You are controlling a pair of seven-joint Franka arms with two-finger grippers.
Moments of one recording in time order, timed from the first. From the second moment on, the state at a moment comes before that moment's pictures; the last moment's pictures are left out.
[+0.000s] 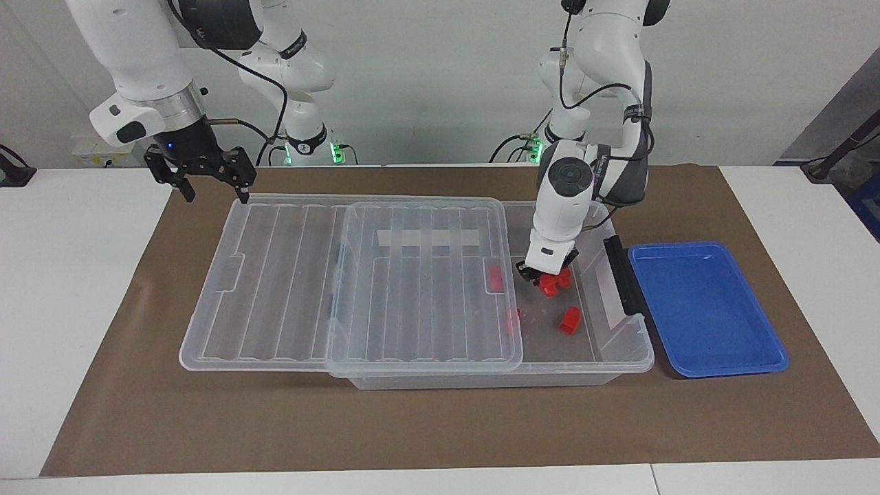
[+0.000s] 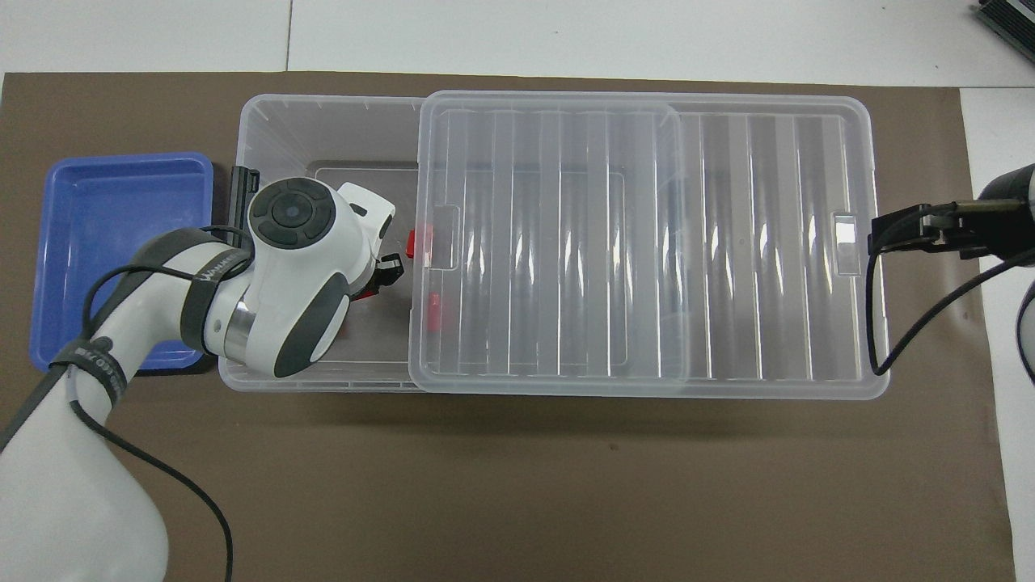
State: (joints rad) left arm -0.40 0.25 0.00 -1.85 0.08 2.03 -0.69; right arm 0.01 0.00 0.01 -1.58 -0.02 1.62 0.09
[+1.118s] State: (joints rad) left arm 0.12 0.20 0.02 -1.60 0.03 1.69 0.24; right arm 0.03 0.00 -0.04 -1.58 -0.02 1.55 0.09
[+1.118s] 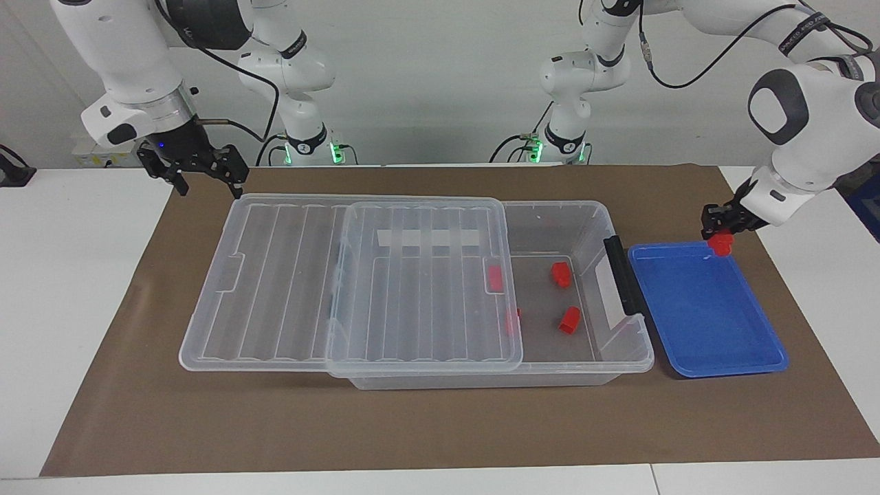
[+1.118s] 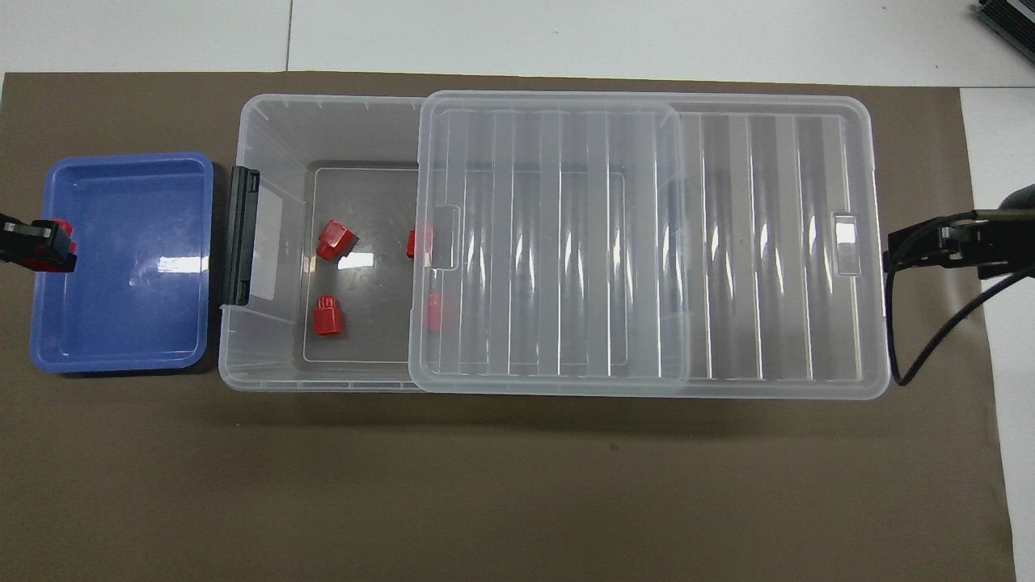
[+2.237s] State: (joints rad) left arm 0.16 0.17 0.03 -2.11 0.03 2.35 0.22; right arm 0.01 -0.01 -0.04 -1.61 -0.02 1.64 0.09
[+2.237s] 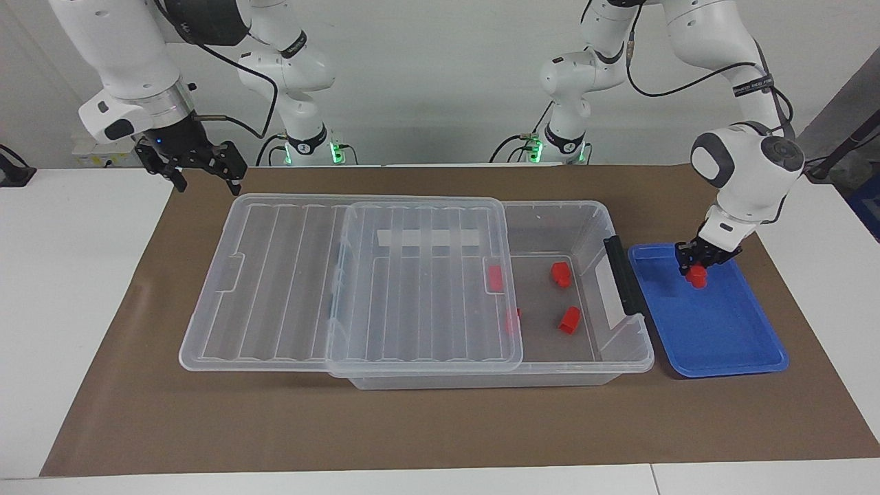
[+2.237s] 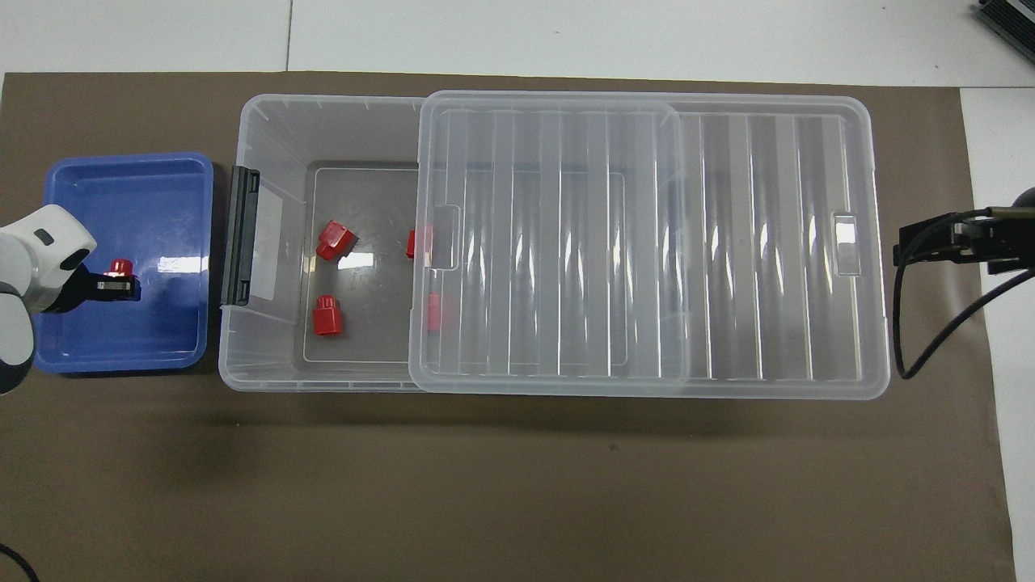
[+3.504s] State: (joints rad) left arm 0.16 0.22 0.02 -2.19 0.02 2.50 0.16; right arm -0.11 0.15 -0.05 -1.78 -0.03 2.08 0.03
